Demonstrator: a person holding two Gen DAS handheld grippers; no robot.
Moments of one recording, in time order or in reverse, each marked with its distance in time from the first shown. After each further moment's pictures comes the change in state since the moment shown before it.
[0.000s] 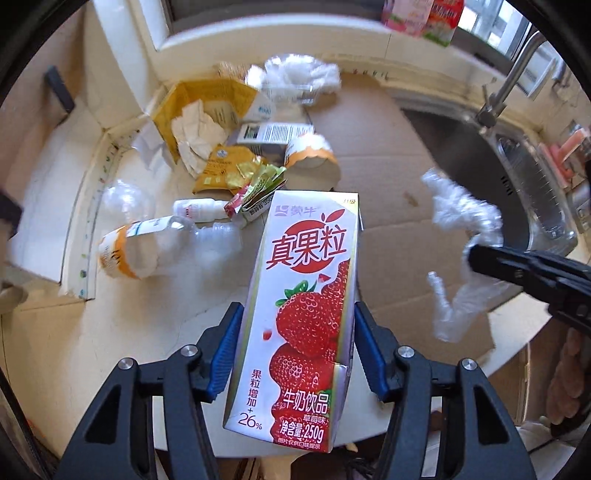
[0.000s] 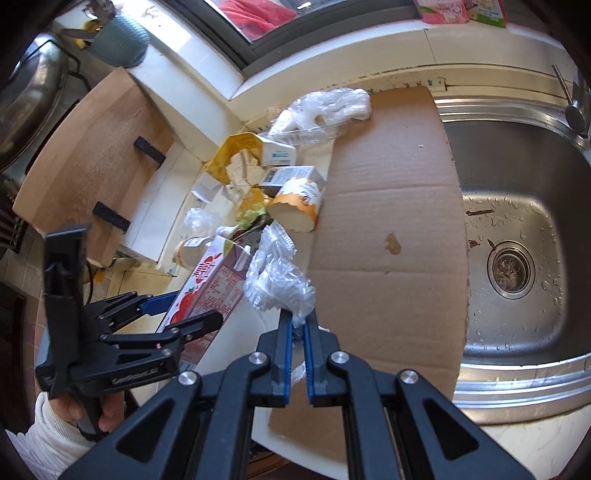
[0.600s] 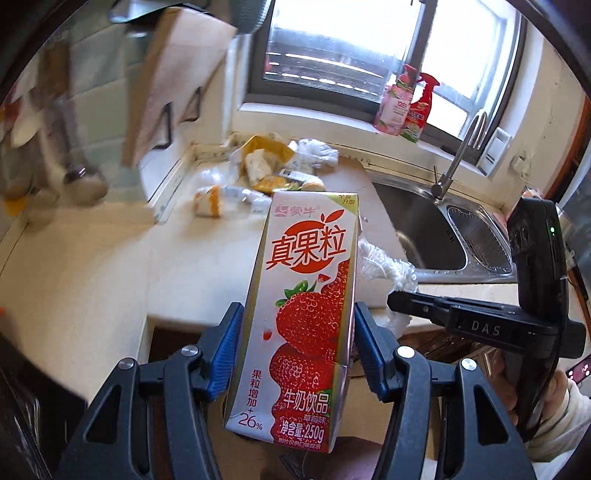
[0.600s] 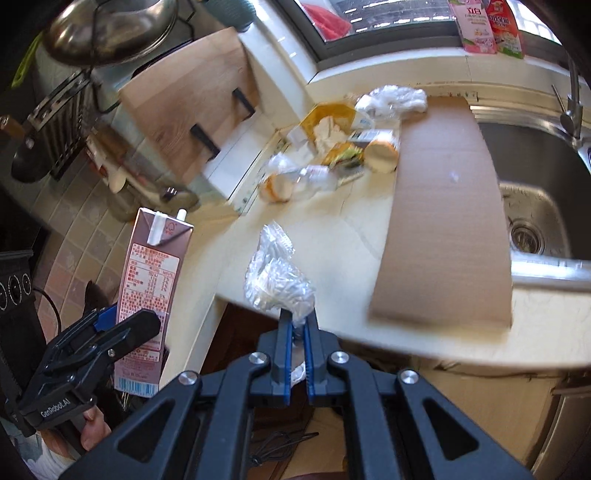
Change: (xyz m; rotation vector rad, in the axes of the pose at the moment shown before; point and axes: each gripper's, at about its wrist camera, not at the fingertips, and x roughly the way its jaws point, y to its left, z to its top) left arm -0.163 0.001 -0.193 -0.188 -0.365 -0.042; right arm -0.053 0.106 -0.150 -0.113 -0.013 0.032
